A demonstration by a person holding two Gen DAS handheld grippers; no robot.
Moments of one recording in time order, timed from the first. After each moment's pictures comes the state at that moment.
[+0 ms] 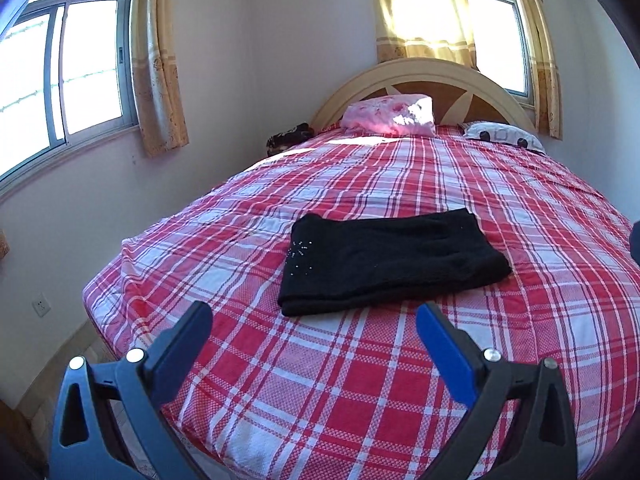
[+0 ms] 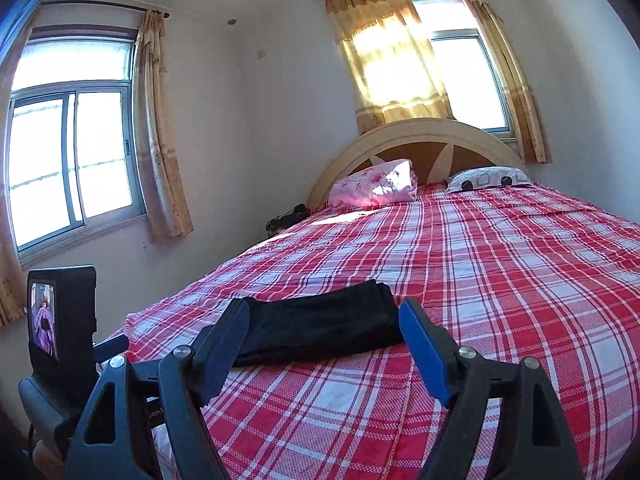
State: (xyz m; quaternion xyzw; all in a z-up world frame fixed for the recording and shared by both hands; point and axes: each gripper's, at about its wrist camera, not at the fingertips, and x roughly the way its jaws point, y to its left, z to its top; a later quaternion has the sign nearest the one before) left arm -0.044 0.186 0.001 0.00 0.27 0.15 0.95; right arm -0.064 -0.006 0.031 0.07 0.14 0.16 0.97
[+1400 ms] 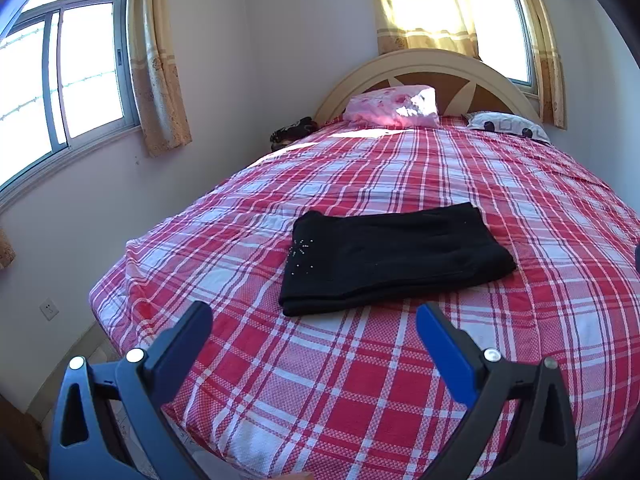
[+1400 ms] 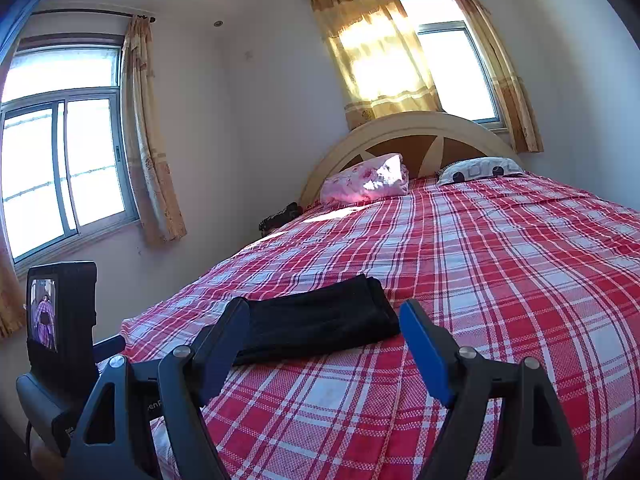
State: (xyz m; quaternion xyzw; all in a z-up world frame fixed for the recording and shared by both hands) left arm -0.039 0.180 0.006 0.01 0.28 0.16 0.95; right arm -0.060 -0.016 0.026 0.09 0.15 0.15 0.97
